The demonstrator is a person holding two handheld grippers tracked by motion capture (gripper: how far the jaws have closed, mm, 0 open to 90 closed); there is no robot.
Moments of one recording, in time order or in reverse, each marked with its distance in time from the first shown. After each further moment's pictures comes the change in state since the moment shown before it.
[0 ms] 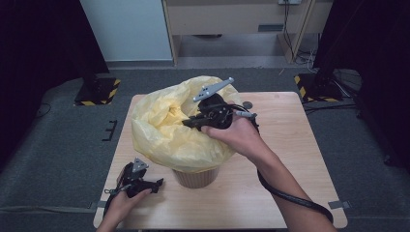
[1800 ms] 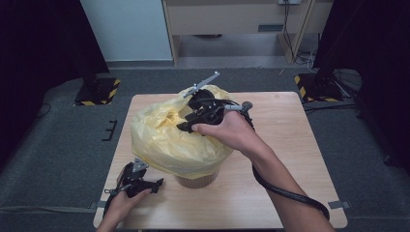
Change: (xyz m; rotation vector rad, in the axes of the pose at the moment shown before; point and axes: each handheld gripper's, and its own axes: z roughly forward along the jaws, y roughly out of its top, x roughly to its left) left arm 0.000 0.000 0.000 0.002 -0.003 0.000; right arm 0.001 0.017 0.014 0.147 -0.049 0.100
